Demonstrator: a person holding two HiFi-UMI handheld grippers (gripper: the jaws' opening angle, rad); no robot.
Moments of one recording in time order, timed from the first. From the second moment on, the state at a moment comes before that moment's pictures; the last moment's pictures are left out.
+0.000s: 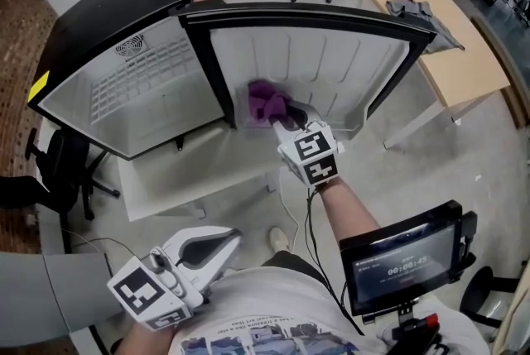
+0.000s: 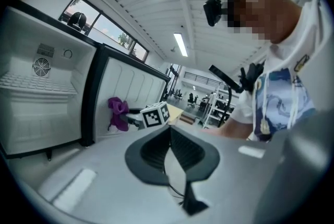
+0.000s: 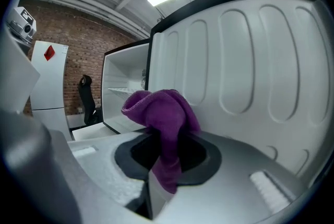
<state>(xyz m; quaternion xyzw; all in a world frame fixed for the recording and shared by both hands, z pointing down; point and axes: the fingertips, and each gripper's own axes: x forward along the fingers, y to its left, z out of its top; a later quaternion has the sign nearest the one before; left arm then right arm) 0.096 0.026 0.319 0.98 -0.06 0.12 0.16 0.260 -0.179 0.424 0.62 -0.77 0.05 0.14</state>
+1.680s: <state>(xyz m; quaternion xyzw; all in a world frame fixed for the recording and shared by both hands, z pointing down) 0.107 0.033 0.320 0.98 -0.01 0.12 0.17 0.263 -0.162 0.427 0.62 -0.77 0.03 0.15</state>
